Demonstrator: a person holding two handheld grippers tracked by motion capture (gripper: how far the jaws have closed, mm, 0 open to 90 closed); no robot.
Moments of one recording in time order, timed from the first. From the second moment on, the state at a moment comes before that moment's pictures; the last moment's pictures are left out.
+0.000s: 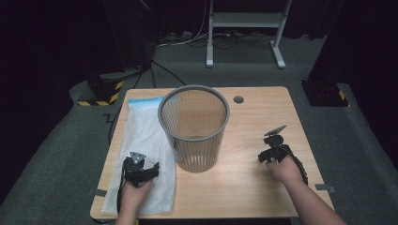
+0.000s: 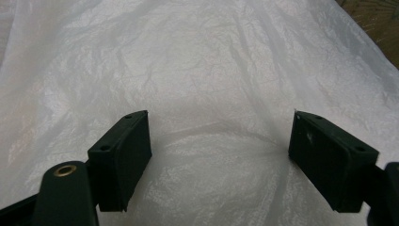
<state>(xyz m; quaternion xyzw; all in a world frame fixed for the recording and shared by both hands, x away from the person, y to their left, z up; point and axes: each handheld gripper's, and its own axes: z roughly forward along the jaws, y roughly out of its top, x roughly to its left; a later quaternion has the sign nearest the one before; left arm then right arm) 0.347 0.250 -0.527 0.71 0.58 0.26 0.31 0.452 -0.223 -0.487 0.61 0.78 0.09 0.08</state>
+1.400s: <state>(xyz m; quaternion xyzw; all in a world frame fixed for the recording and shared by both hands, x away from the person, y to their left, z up) 0.348 0.249 -0.528 0.71 0.58 0.25 0.31 0.470 -0.201 -0.429 0.63 0.78 0.03 0.02</state>
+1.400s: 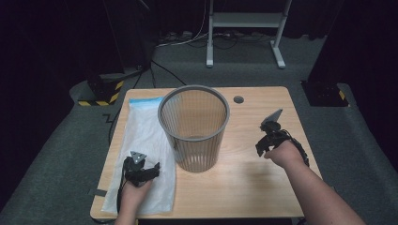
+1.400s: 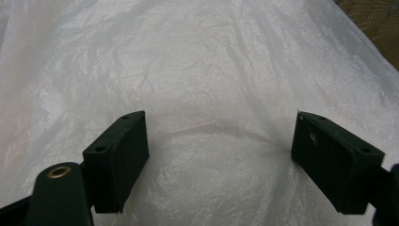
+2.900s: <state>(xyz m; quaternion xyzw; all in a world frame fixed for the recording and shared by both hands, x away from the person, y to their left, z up) 0.346 0.250 -0.527 0.72 0.57 0.25 0.31 0.483 -0.128 -0.283 0.60 0.80 0.04 0.03</state>
